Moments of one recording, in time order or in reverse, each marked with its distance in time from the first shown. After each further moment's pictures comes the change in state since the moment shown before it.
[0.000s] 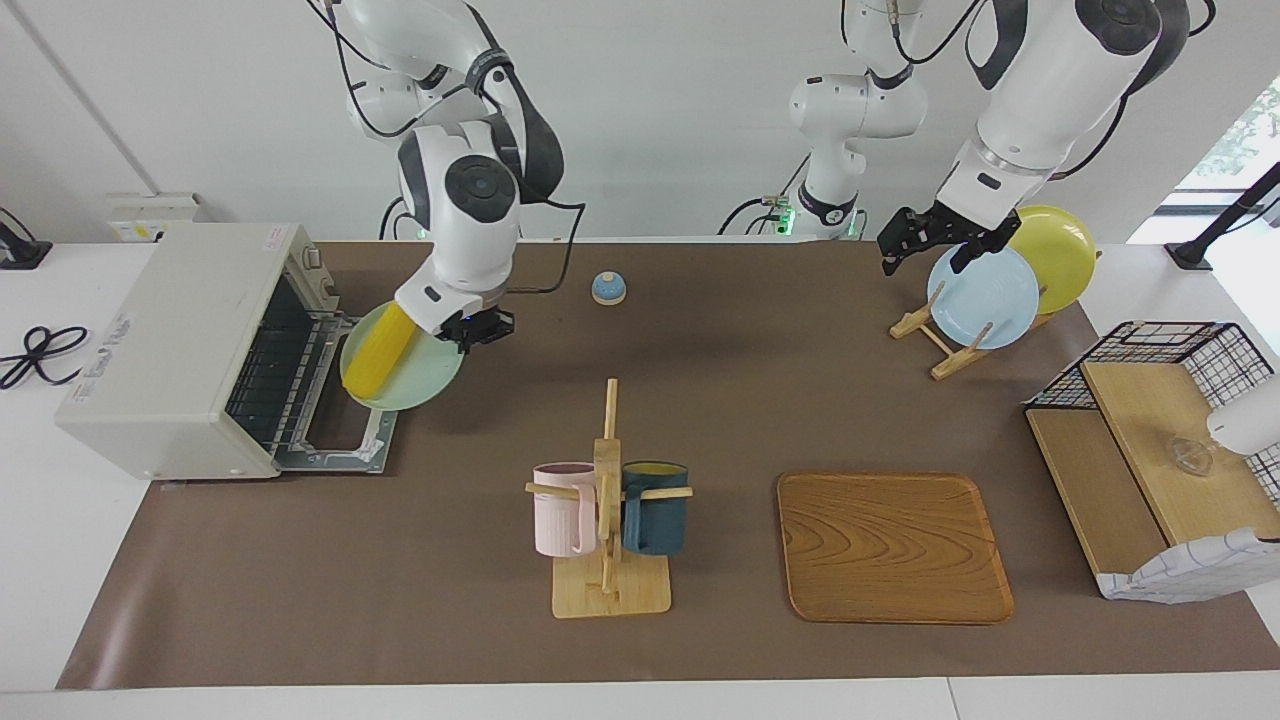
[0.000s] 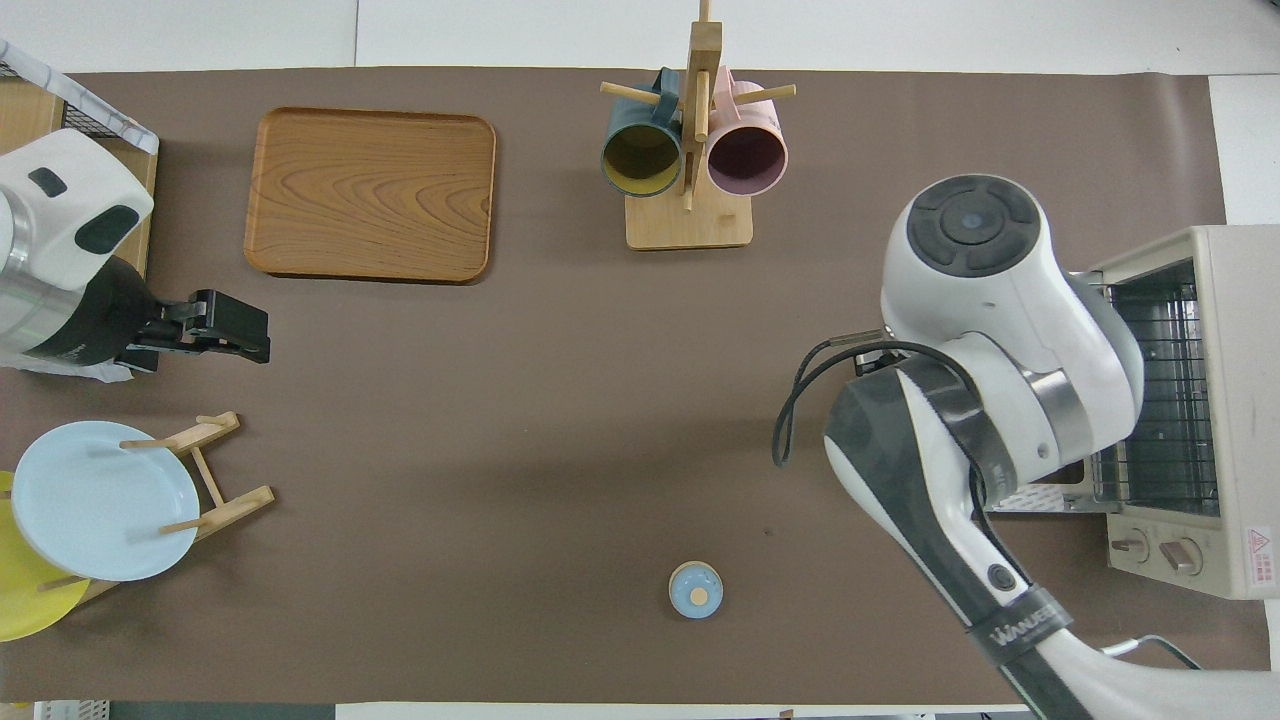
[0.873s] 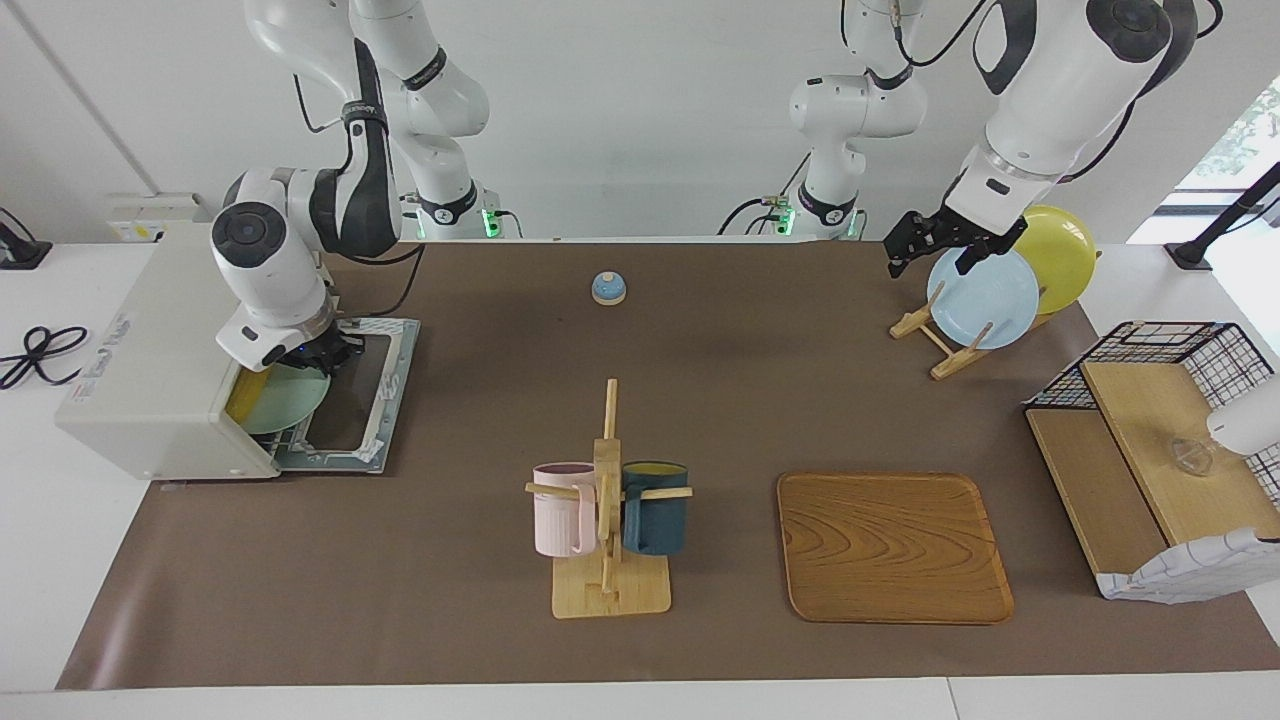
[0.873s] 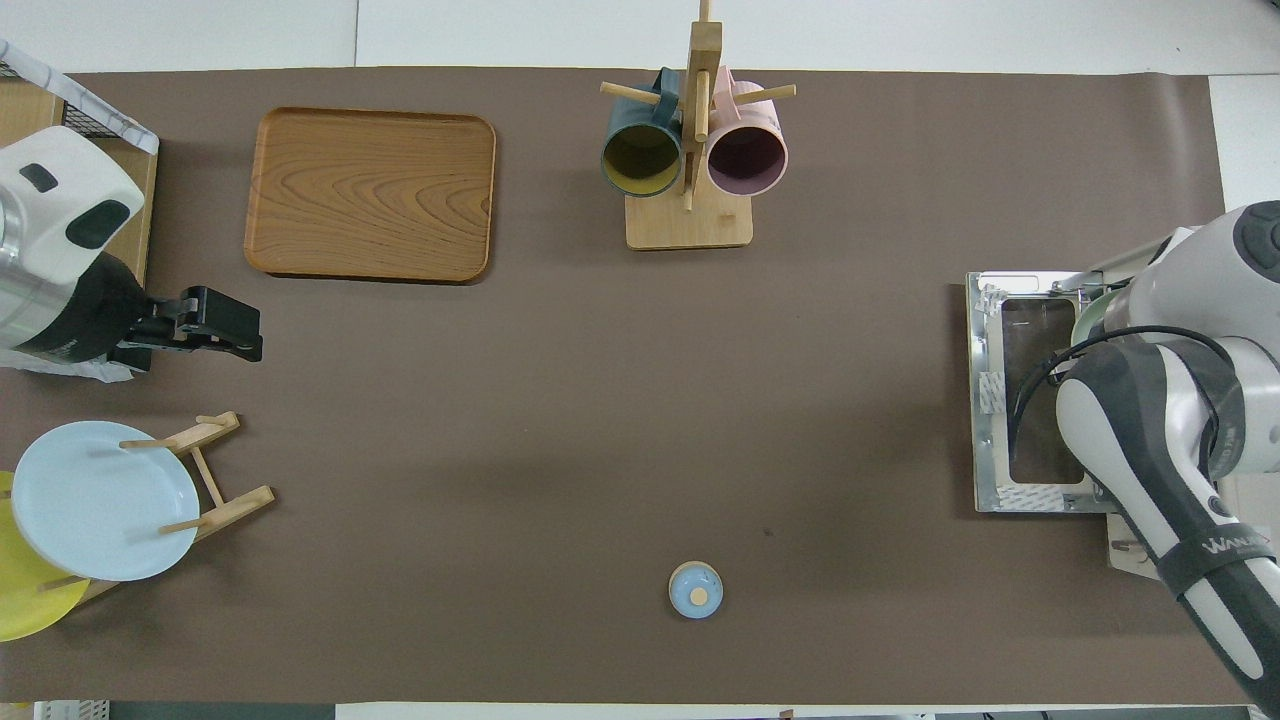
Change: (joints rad) left arm 0.038 0.011 -0.024 0.004 0.000 -0.011 0.003; right arm -0.343 -0.045 0.001 -0.204 0.002 0.249 -0.394
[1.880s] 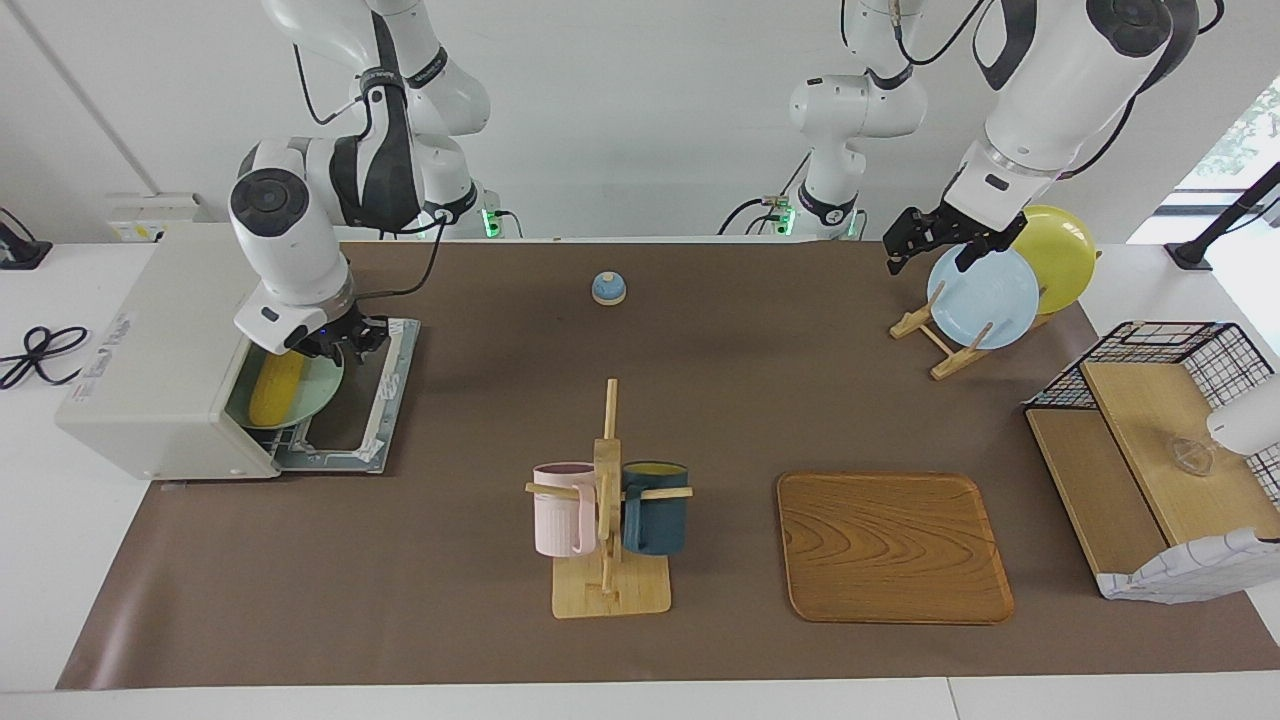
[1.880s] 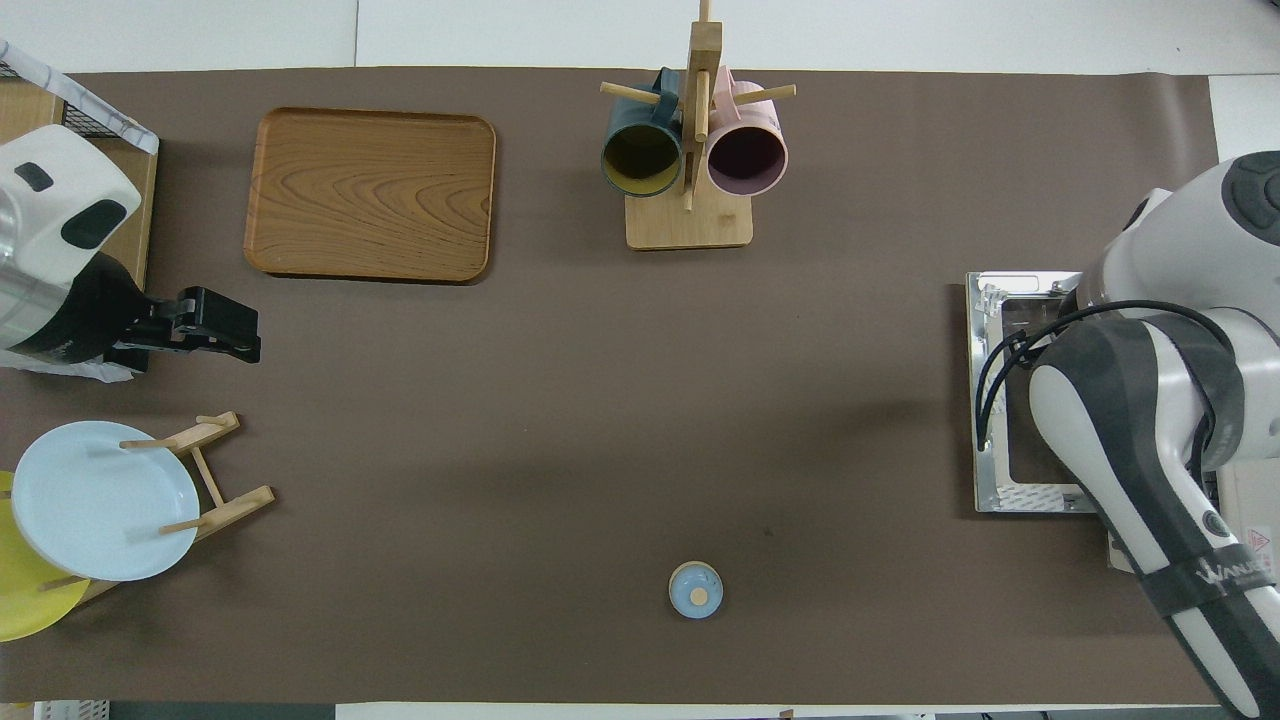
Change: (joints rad) left arm 0.001 0.000 -0.002 0.010 0.000 -0.012 0.000; right arm 0.113 -0.015 0.011 0.141 0.061 -0.134 0.042
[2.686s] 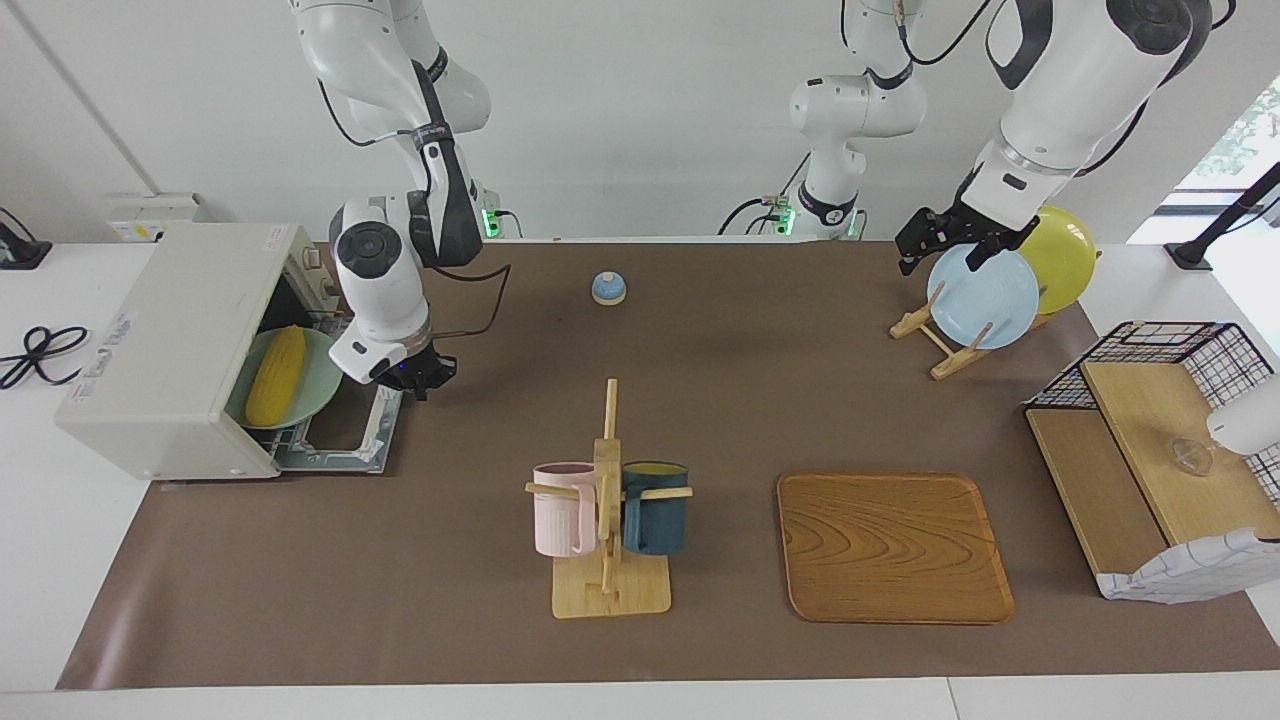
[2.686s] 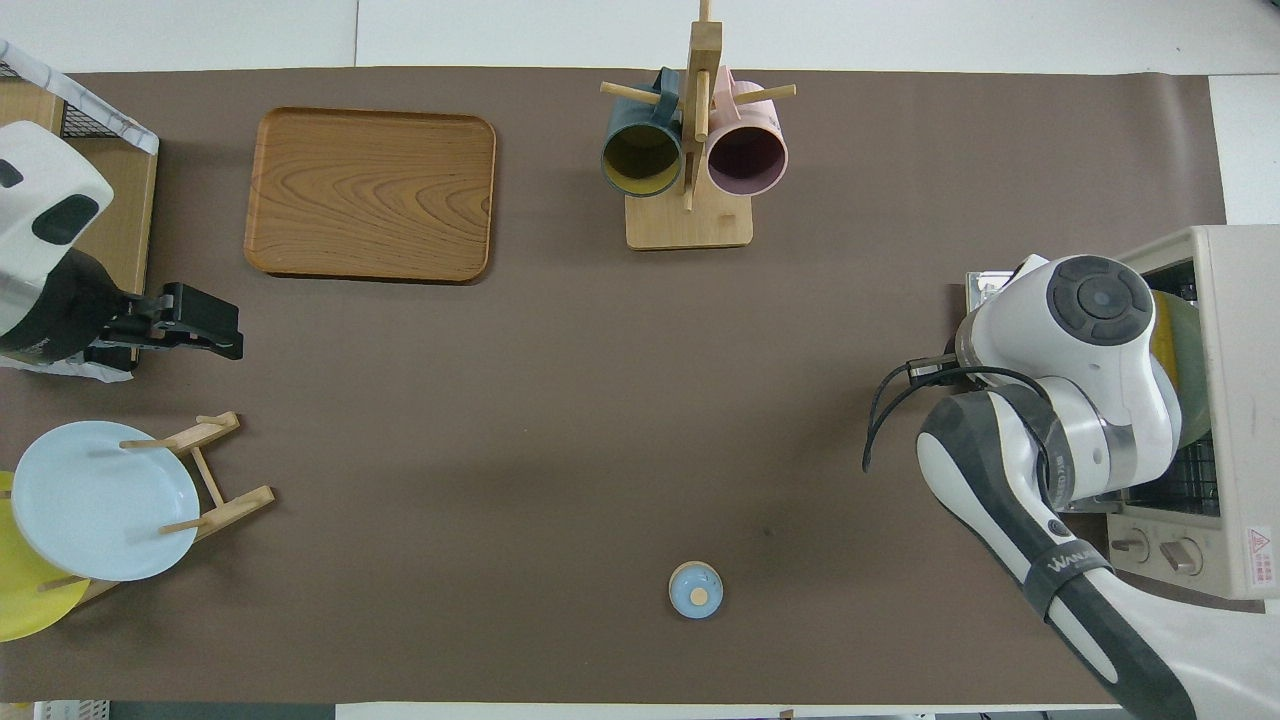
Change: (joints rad) left arm 0.017 -0.003 0.008 0.000 0.000 0.000 0.000; right arm 0.057 0.078 -0.003 -0.247 0.012 0.382 0.182
